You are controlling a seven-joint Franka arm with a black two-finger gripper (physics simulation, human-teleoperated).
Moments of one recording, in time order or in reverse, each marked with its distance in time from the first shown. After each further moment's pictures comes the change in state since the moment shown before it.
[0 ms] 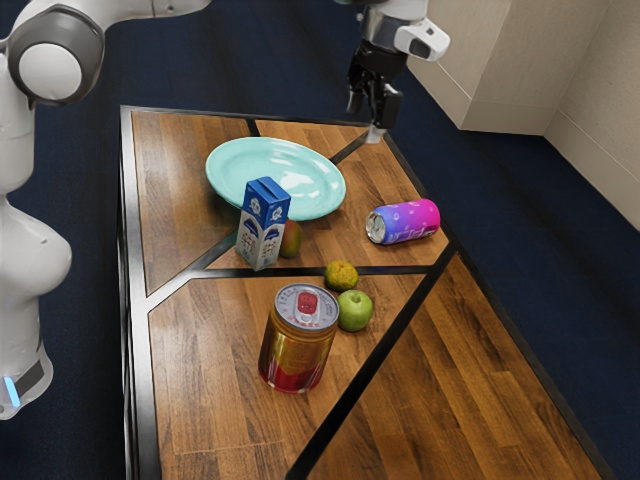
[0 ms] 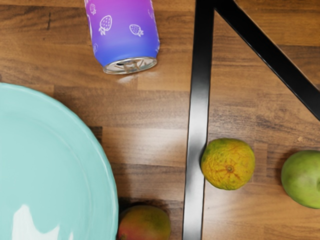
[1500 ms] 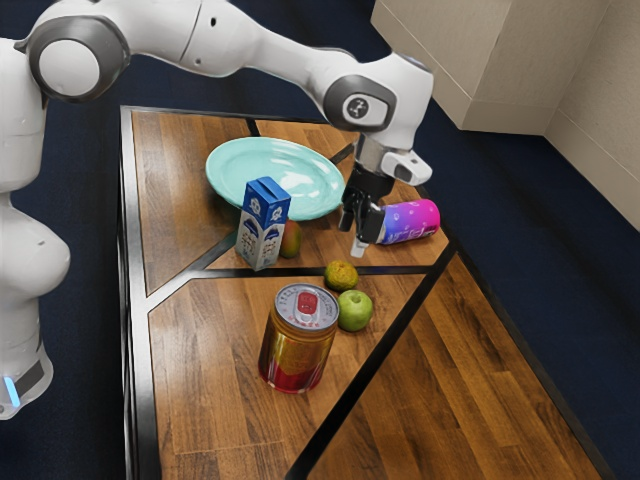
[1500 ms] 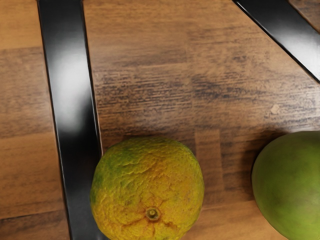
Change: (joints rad) arm -0.046 0.092 0.037 -0.429 -0.160 0.348 0.133
